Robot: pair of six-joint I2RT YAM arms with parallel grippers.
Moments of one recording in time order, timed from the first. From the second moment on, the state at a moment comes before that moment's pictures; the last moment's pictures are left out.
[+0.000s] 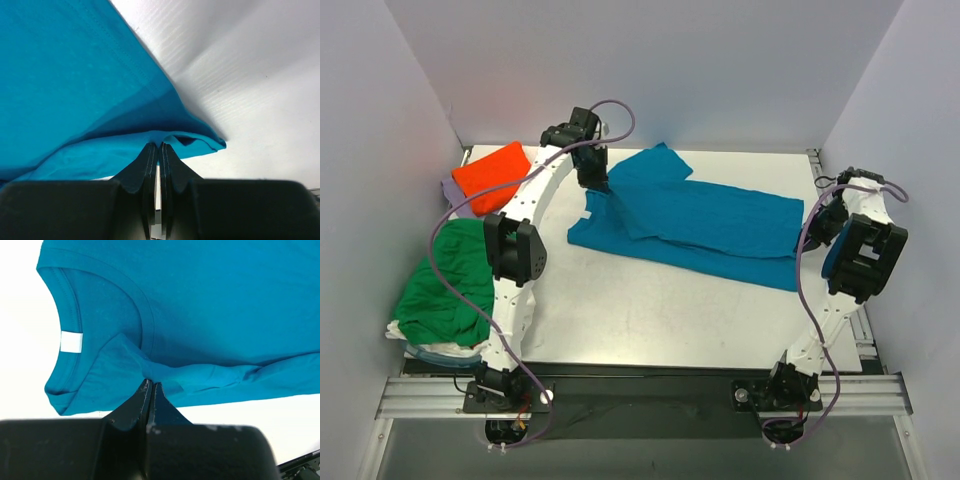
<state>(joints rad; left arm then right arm) -0.34 2.35 2.42 -1.10 0.15 -0.34 -0.40 2.11 1.70 -1.20 -0.11 0.44</state>
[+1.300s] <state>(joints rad) -0.34 2.12 1.56 -0.48 0.22 -0.52 -0.32 1.91 1.30 -0.98 -0.19 0.42</state>
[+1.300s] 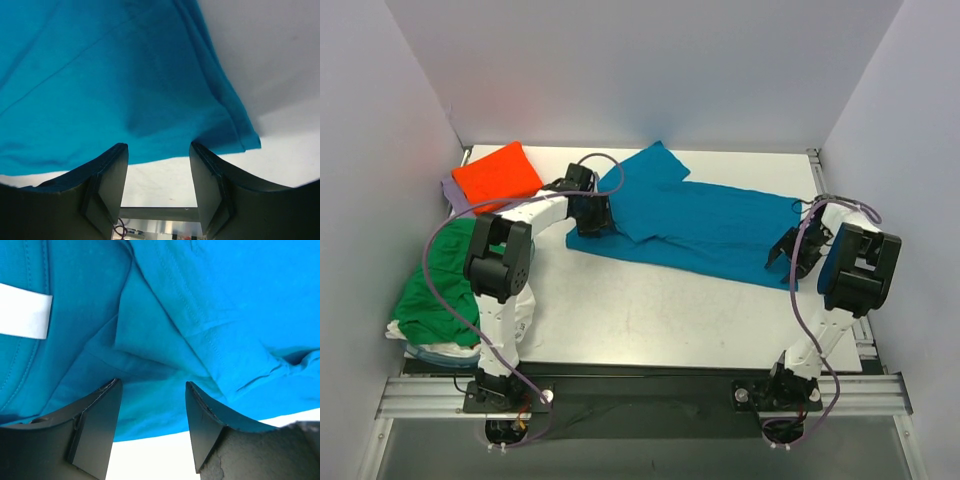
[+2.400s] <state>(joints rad) -0.56 1.61 0.97 -0.51 0.00 -0.56 -0.35 1.71 0.91 -1.01 -0.14 0.42</state>
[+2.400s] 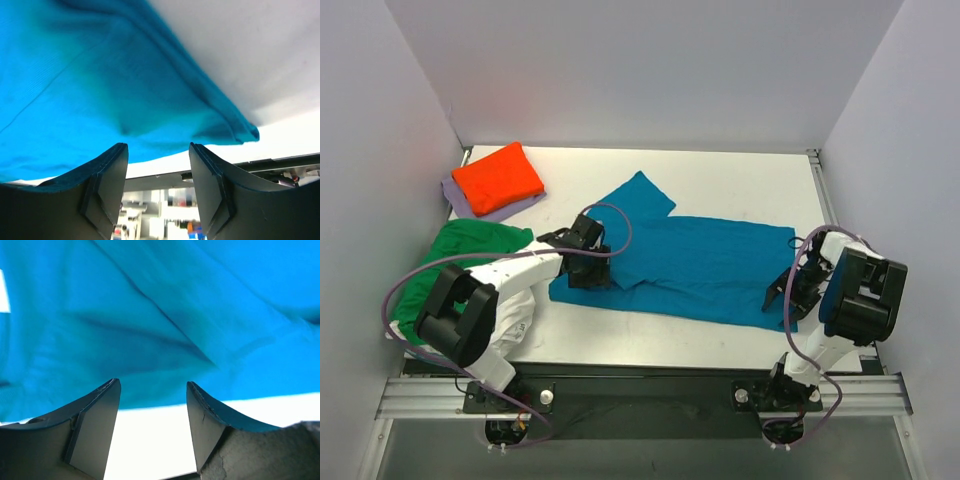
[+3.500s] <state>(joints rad) -0.74 1.78 1.22 -0.64 0.02 -0.59 -0.33 1.61 0.96 -1.02 -0.17 0.42</state>
